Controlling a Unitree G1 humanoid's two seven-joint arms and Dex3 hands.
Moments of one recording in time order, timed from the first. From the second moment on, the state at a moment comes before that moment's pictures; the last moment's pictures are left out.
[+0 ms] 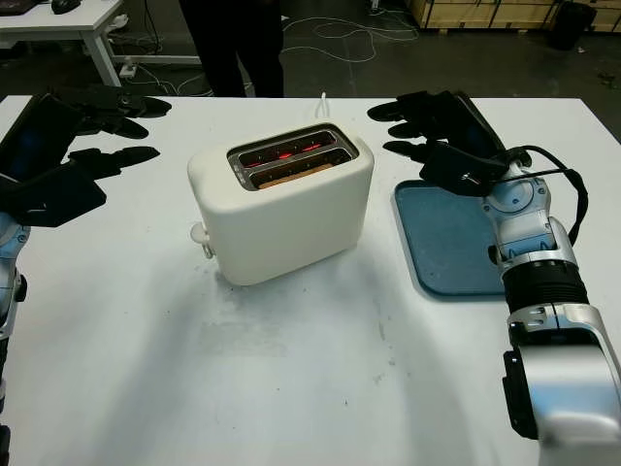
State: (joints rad) left arm -0.44 0.59 0.08 -0.19 0.28 0.13 -0.31; right arm -0.78 -0.55 0.03 0.72 -0.22 -0.39 0.28
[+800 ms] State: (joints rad) left arm -0.44 0.59 0.08 -0.19 0.28 0.13 -0.31; right arm -0.78 -0.55 0.03 0.72 -0.22 -0.39 0.28
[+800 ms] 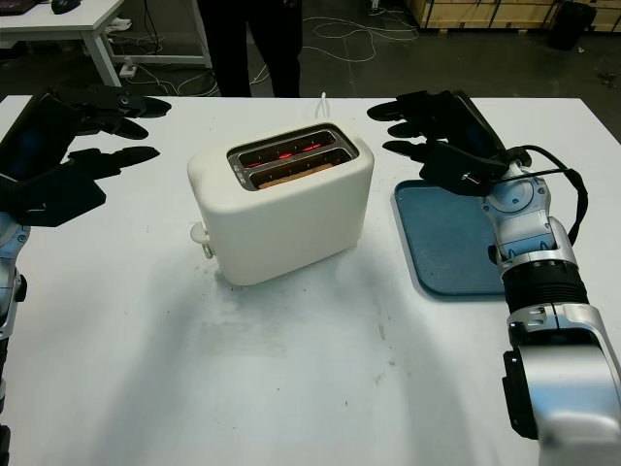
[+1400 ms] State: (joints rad) left arm -0.44 0.59 0.08 -0.19 0.28 0.16 -0.31; right arm -0.78 -0.55 0.04 0.73 -0.22 -0.39 0.28
